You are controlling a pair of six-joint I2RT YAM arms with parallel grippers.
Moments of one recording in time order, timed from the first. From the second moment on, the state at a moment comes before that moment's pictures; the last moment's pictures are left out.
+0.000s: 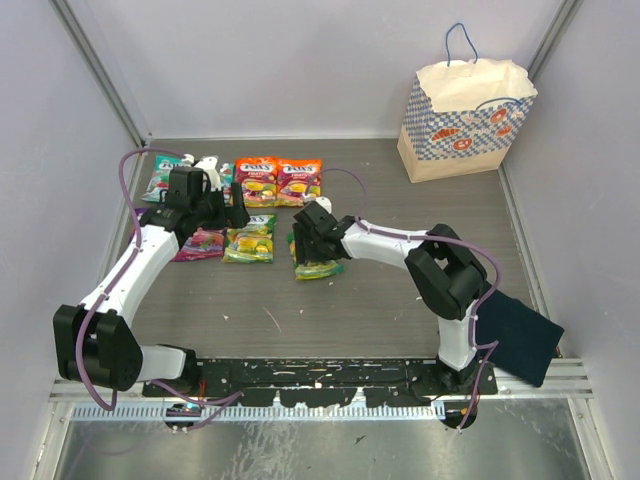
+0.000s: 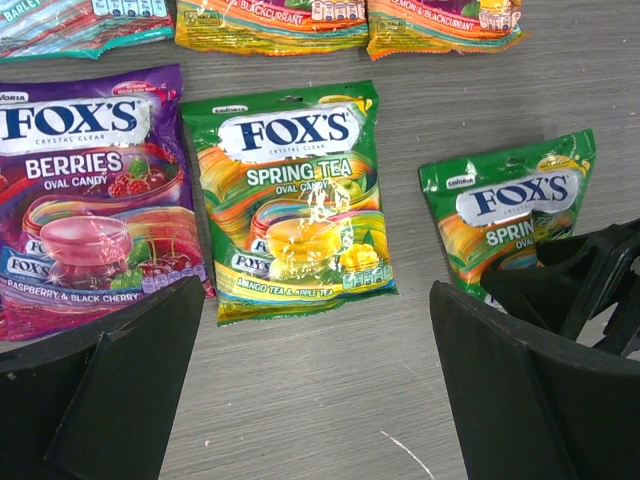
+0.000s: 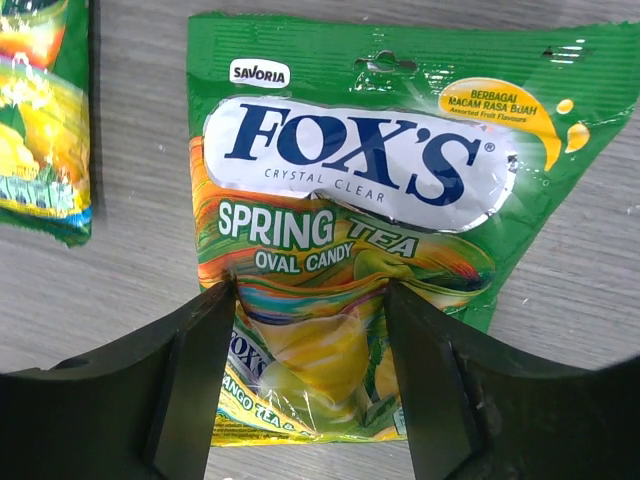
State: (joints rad) left arm -0.19 1.31 1.06 -0.47 0.10 -0.22; right arm 0.80 1.92 1.28 -0.34 0.14 0.57
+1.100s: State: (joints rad) left arm -0.19 1.31 1.06 -0.47 0.10 -0.22; right arm 0.82 2.09 1.50 -0.30 0.25 0.69
